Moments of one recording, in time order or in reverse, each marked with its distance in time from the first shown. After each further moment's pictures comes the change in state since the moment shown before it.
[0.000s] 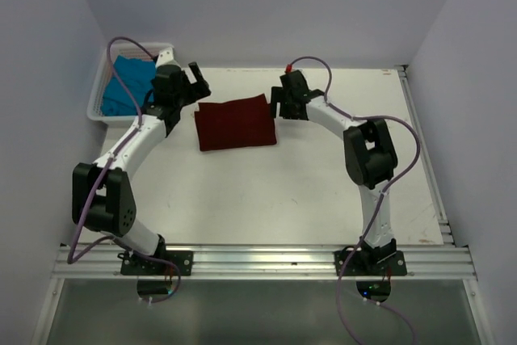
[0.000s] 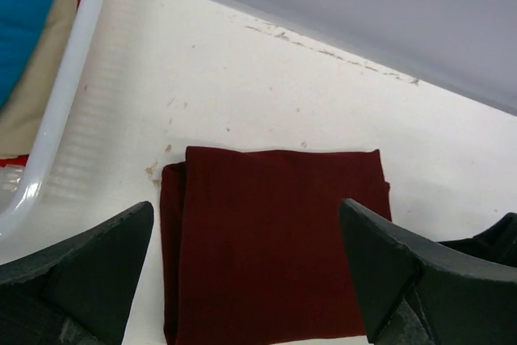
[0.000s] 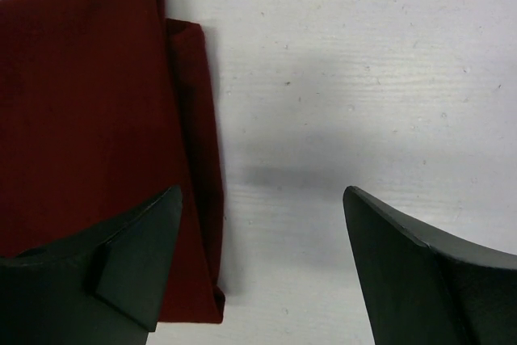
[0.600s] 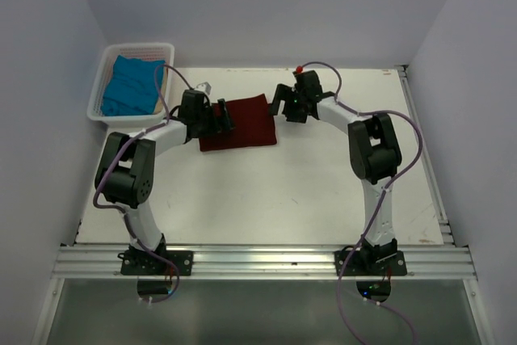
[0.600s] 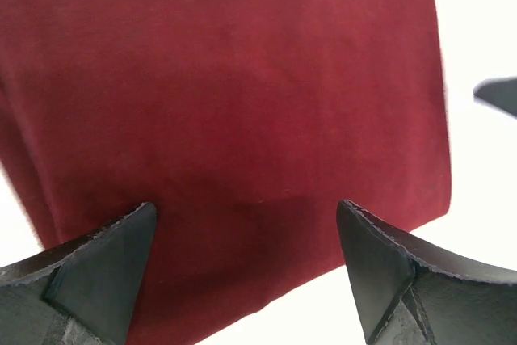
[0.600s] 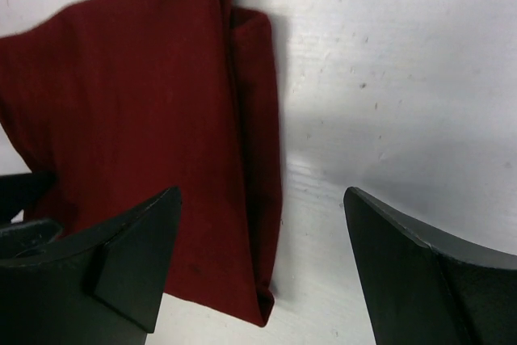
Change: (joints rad) left arm -0.050 0.235 -0.115 0.068 0.349 0.000; right arm -0.100 0.018 -0.047 0.148 -0.395 0.128
